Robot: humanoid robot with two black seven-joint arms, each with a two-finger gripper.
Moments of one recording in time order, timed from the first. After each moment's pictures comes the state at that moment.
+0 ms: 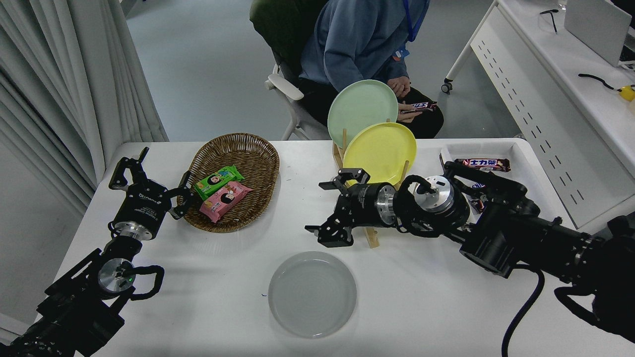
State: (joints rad) left arm -0.50 0.26 -1.08 -0.53 0.17 -0.57 -0.44; right arm 1.06 -0.20 0.29 0.96 0.60 -0.12 -0.28
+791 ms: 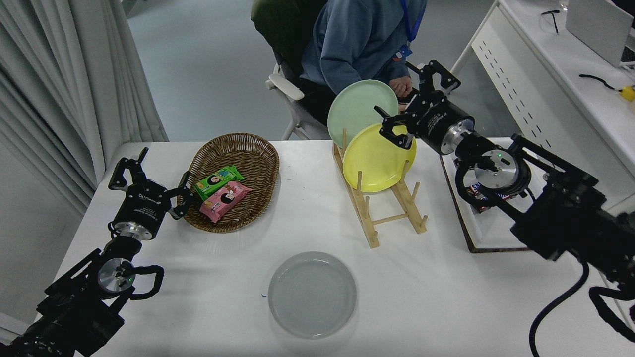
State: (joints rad) left arm -0.50 0.26 -1.08 -0.53 0.17 -0.57 -0.44; right arm 0.90 -0.32 0.71 0.88 0.14 0.15 0.17
